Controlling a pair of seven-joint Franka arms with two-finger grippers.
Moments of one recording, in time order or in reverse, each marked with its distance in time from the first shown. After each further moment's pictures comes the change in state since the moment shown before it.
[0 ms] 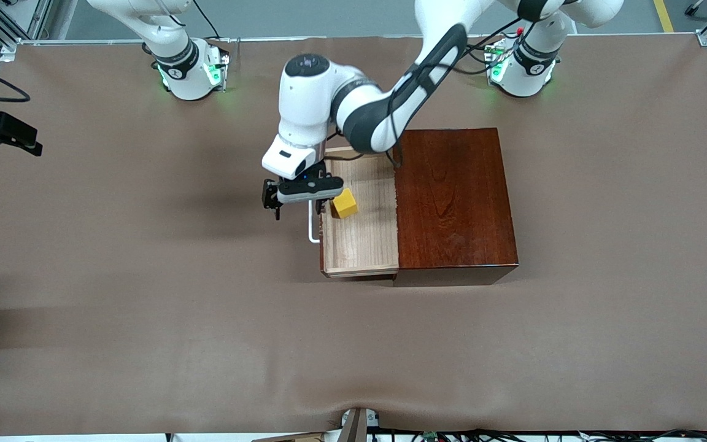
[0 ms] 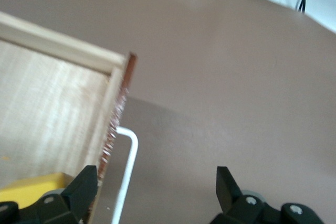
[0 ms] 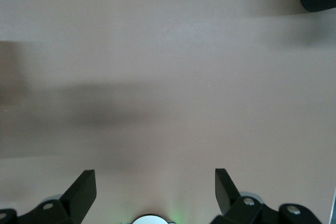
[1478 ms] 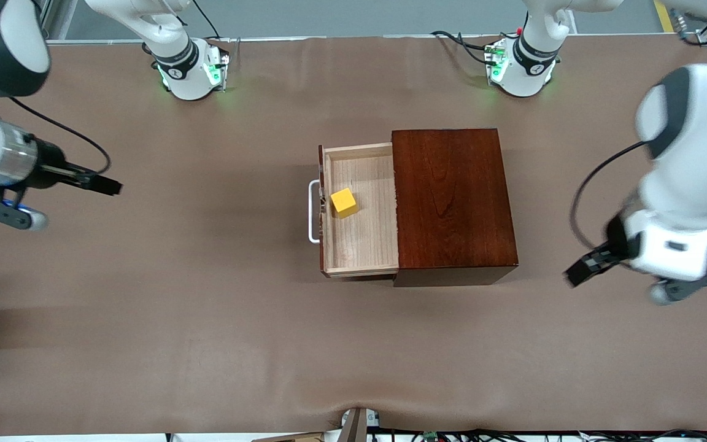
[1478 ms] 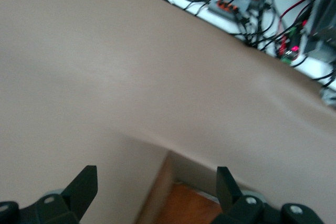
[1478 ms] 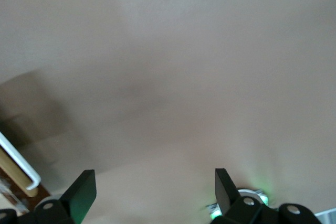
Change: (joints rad) left arm 0.751 -0.336 -0.002 -0.050 -0.224 -0.506 0.778; right arm 0.116 0.157 0.021 0.005 0.143 0.011 0.550
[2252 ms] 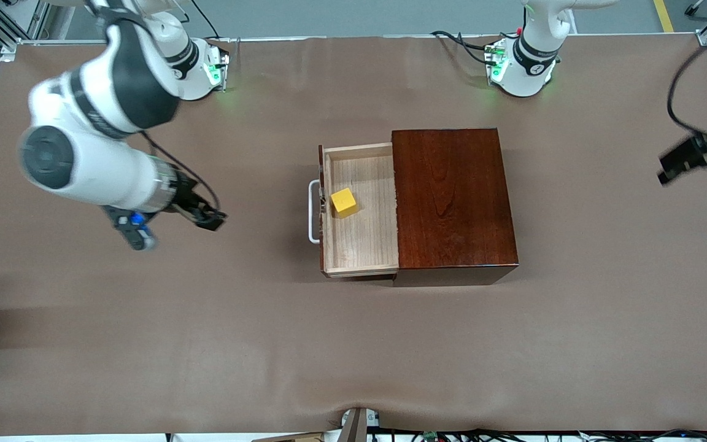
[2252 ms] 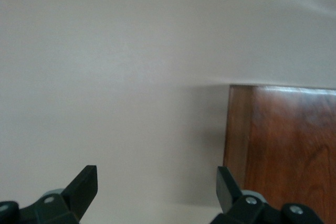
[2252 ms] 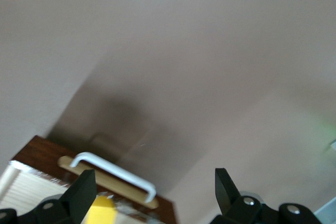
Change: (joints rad) left arm 0.108 -0.374 -0.015 -0.220 -0.007 -0.230 0.489; right arm 0.261 0.153 0.003 0.001 0.139 0.230 0.736
